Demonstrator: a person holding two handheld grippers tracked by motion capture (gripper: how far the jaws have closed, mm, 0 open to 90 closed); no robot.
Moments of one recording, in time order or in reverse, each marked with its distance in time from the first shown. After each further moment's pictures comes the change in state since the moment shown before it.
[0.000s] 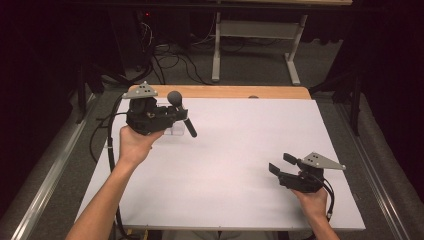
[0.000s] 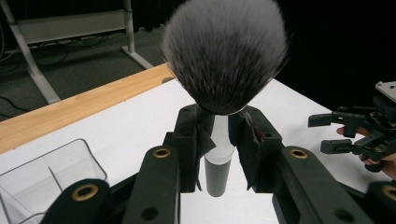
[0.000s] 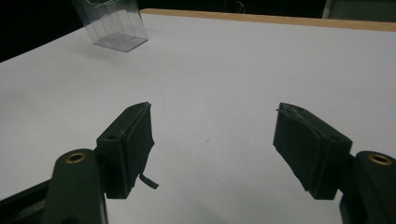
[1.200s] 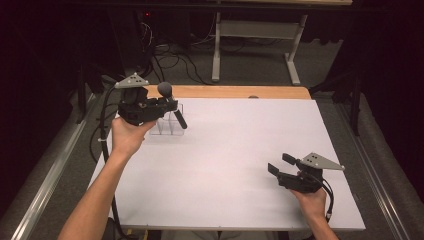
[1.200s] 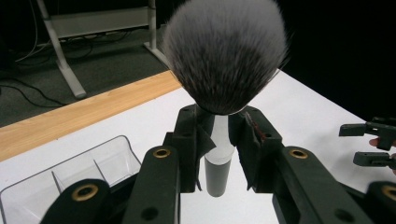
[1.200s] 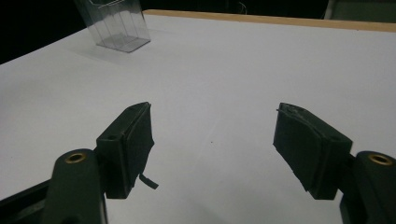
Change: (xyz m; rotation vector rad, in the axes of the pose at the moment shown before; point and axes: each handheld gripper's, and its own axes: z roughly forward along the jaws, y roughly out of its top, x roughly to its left) left arm 0.024 0.009 -0.006 0.017 0.081 -0.029; right arm 0.002 0.000 0.001 -0.005 0.006 0.001
